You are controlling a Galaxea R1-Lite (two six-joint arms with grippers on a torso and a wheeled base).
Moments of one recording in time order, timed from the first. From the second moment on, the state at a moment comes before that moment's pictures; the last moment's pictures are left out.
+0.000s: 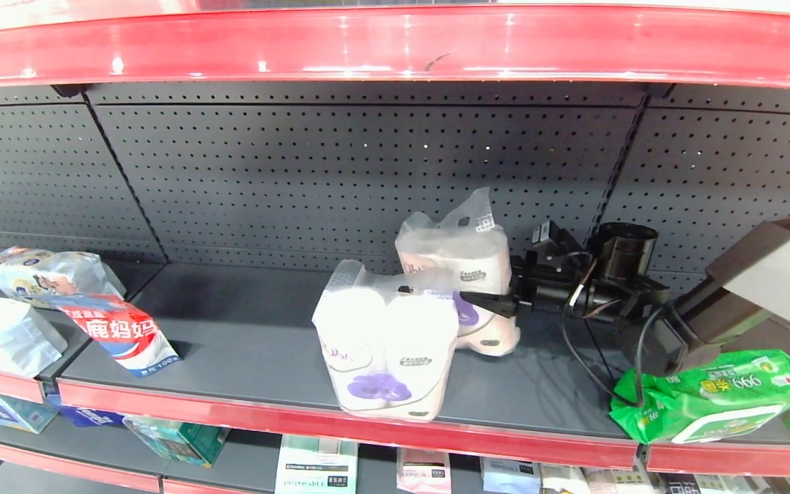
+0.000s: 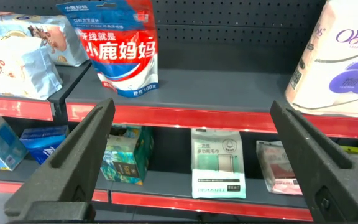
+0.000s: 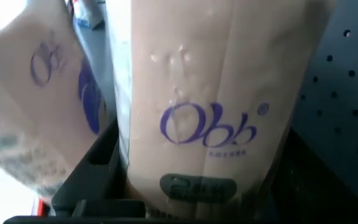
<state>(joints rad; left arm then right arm) 0.00 0.00 0.00 0.00 -0.02 0.00 0.24 2.19 -0.91 -1.14 0.90 -0.30</state>
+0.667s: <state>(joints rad) 0.00 0.00 0.00 0.00 -0.02 0.00 0.23 2.21 -0.89 -1.14 0.99 -0.40</state>
